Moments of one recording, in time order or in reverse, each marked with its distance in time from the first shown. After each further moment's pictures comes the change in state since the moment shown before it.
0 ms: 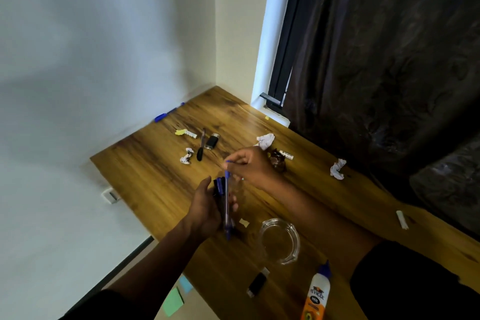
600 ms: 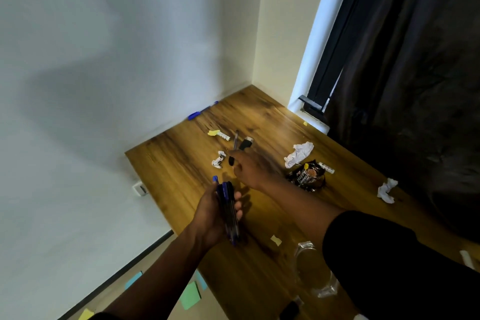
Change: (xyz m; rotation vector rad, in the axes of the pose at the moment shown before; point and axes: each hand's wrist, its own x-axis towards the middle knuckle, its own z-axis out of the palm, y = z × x) left_hand 0.009 0.038 -0.052 -0.055 0.092 0.033; right_hand 0.101 0.025 0.076 -0.787 -0.182 -0.153
